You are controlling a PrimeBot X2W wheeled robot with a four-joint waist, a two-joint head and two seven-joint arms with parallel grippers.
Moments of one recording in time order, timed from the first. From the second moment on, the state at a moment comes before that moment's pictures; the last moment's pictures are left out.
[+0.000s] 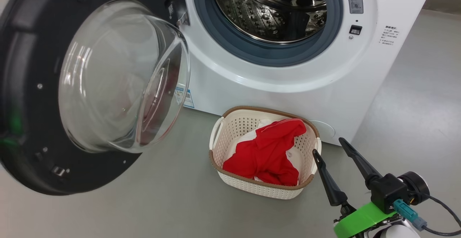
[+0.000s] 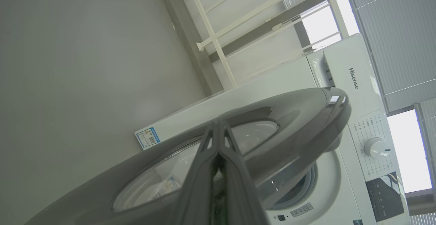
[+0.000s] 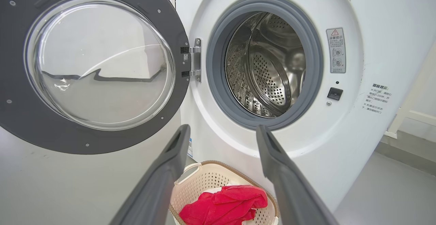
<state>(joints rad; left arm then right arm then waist) -0.80 0.30 0.53 0.75 -1.03 -0.01 0.64 -0.07 -0.09 0.14 0.18 0.12 0.13 -0.26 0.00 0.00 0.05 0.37</state>
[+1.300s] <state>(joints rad) -0.32 0.04 0.31 -0.07 -1.26 0.16 0.70 -0.07 -0.06 0.14 0.18 0.13 0.13 -0.26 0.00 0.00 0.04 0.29</state>
